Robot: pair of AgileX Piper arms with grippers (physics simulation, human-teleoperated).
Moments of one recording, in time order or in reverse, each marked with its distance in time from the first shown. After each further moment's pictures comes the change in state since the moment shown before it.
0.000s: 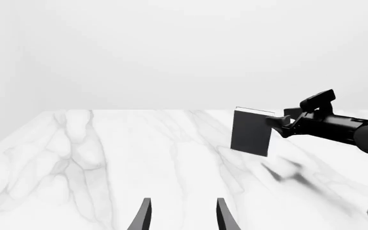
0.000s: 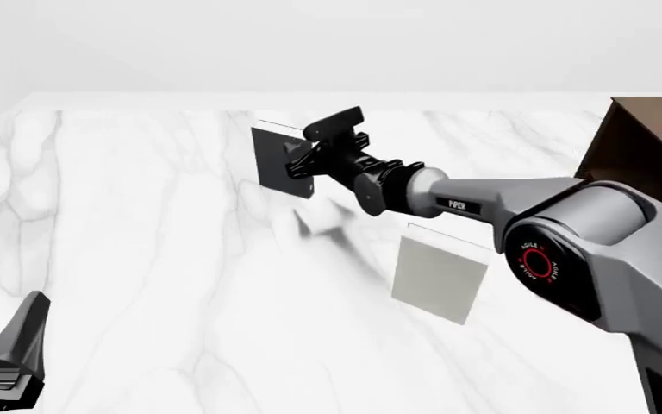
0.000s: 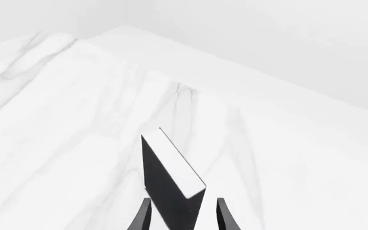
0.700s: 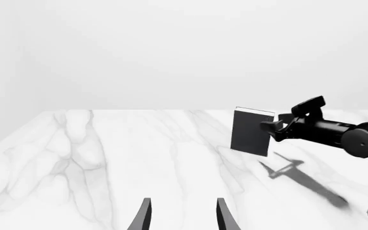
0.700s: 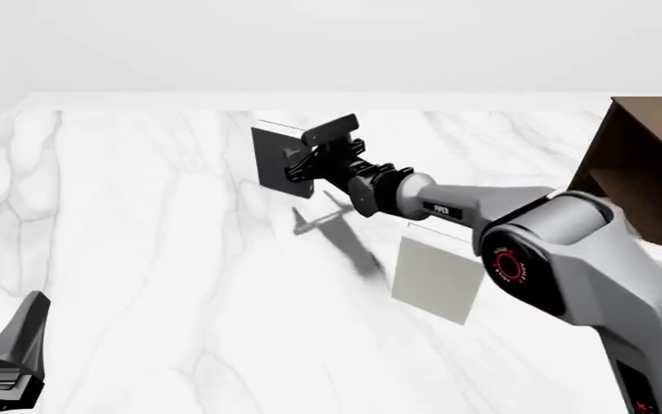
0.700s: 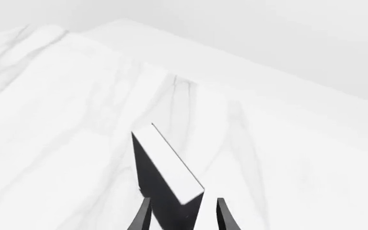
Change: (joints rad) left arm 0.000 0.000 0.000 0.000 0.000; right arm -0.010 0.105 -0.121 0.040 0.011
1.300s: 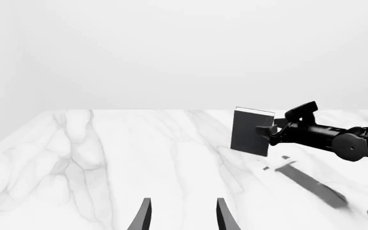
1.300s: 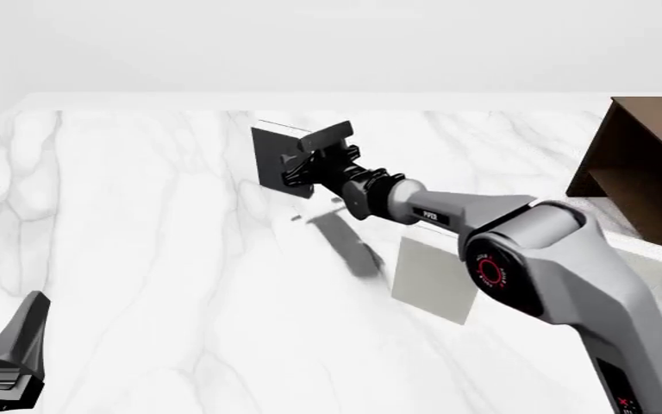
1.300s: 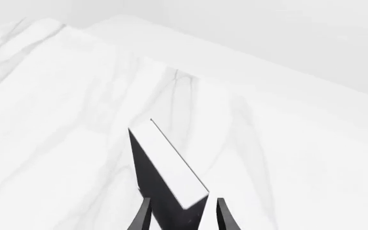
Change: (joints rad) left arm 0.000 0.000 0.000 0.000 0.000; right arm 0.002 0.078 -0.090 0.029 0.011
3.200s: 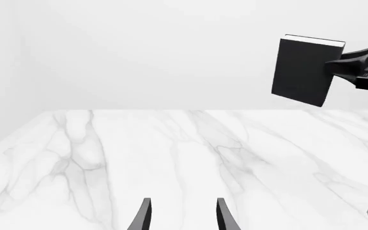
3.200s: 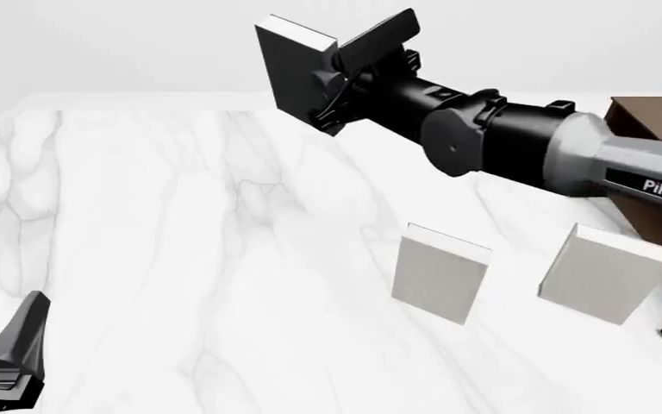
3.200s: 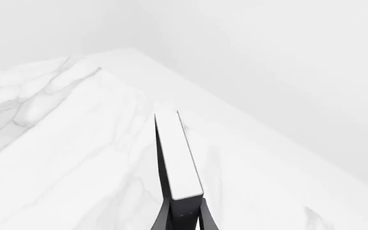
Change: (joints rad) left arm 0.000 0.000 0.000 0.000 0.000; right arm 0.047 -0.760 0.544 0.078 -0.186
